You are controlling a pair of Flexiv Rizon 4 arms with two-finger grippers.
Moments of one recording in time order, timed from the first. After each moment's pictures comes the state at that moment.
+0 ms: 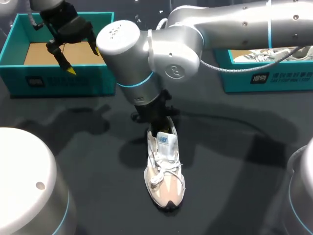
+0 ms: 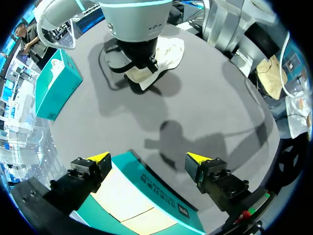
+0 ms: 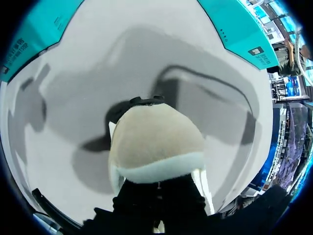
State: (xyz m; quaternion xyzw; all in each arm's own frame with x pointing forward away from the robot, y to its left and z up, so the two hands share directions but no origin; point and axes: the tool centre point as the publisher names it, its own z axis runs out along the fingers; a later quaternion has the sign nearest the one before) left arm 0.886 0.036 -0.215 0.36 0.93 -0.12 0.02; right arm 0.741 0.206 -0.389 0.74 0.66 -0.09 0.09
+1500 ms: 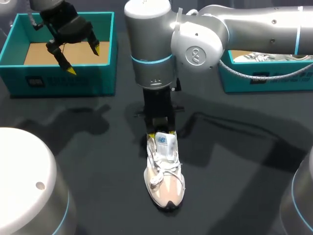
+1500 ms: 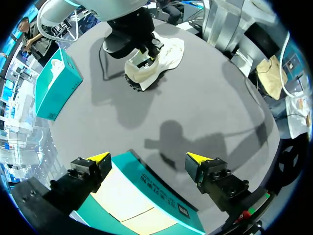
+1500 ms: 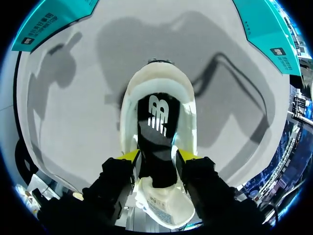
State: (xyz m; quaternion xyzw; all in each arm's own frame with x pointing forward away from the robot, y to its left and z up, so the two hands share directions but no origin) left arm 0.886 0.036 -0.215 0.36 0.93 -0.12 0.02; right arm 0.698 0.213 -0.340 0.68 0.72 -0.10 -0.06
